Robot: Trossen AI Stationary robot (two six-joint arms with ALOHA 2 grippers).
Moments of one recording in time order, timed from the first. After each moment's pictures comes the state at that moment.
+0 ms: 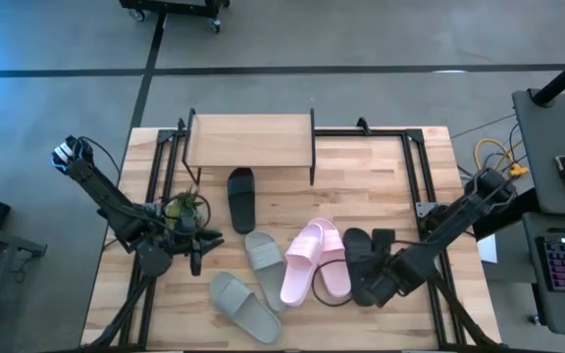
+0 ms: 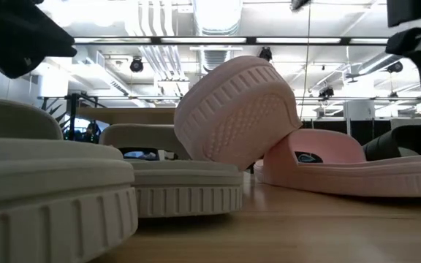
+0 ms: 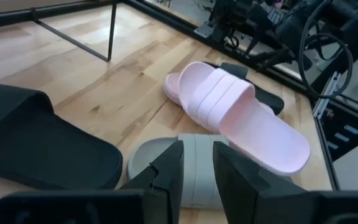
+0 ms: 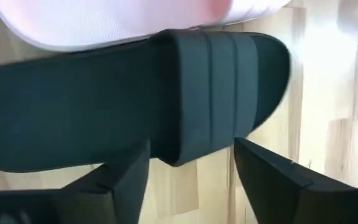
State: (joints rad) left arm -0.81 0.86 0.48 -0.23 -0.94 -0.96; right arm 0.72 1.58 1.07 -1.12 0.30 0.75
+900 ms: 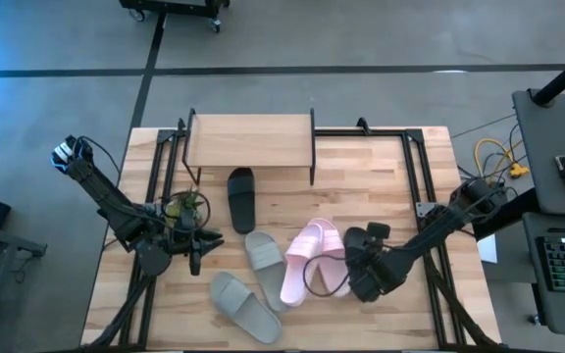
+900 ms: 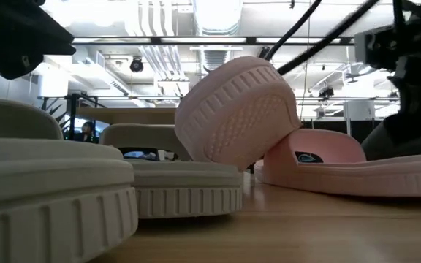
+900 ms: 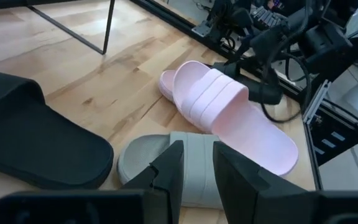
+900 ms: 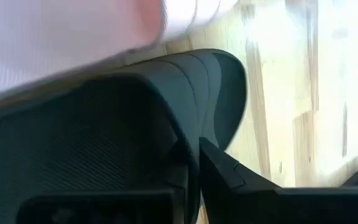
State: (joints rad) left arm -0.81 0.85 0.48 -0.22 -0.92 -1.02; right arm 0.65 1.71 1.08 -1.15 0.41 0.86
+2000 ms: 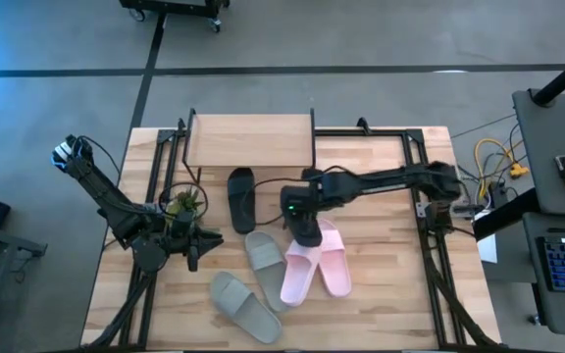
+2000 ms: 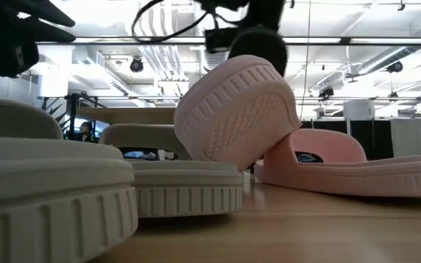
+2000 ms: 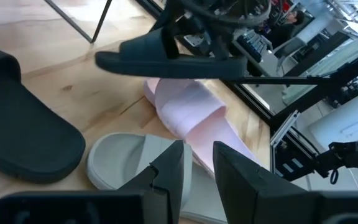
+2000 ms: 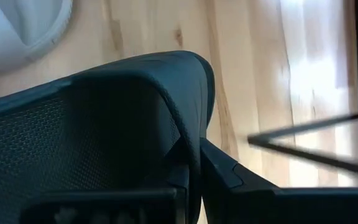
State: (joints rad) left arm -0.81 0.82 0.50 -0.19 -0.91 -1.17; right arm 0.03 1.90 1.61 -0.97 0.29 0.05
